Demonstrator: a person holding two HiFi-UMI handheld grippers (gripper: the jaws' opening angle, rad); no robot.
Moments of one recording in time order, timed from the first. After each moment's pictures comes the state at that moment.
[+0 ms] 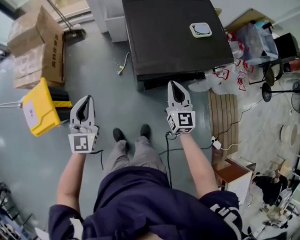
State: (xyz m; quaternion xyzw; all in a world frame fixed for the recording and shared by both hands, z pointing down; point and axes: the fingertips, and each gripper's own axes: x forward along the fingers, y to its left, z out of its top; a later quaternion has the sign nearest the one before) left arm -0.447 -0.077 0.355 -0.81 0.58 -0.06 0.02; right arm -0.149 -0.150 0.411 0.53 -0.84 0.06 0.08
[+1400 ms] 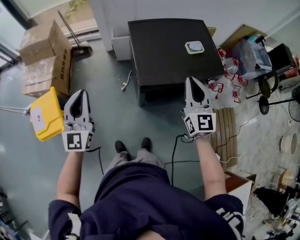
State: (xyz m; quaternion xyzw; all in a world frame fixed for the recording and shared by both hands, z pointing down) left arm -0.476 -0.062 0.197 -0.79 0.60 0.01 0.10; right arm -0.124 -0.134 0.196 0.53 -0.85 -0.06 0.02
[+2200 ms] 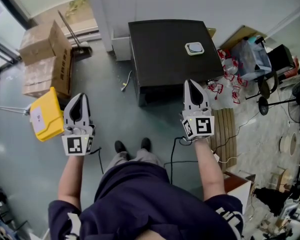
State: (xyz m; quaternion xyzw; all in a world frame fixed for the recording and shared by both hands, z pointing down) left arm -0.484 -0.051 0.192 -0.79 0.61 0.03 0.11; right arm -0.140 -0.125 0.197 0.52 -0.85 -0.06 0.03
